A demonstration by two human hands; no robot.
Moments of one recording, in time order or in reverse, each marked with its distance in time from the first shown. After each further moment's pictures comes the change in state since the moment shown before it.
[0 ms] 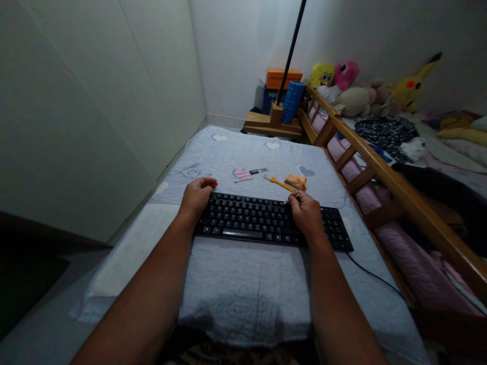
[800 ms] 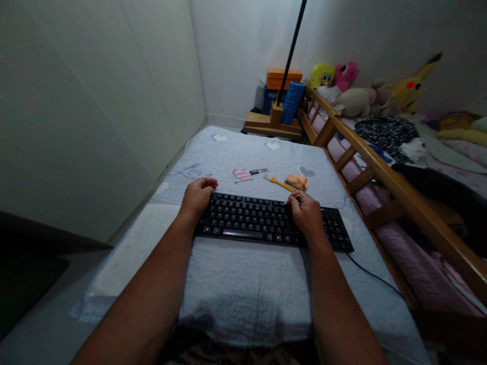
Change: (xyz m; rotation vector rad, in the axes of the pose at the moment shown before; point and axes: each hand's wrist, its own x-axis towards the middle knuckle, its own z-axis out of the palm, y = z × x) left_hand -0.001 0.001 0.000 0.025 0.002 -0.008; right_hand 0.000 0.002 0.002 -0.012 0.010 0.000
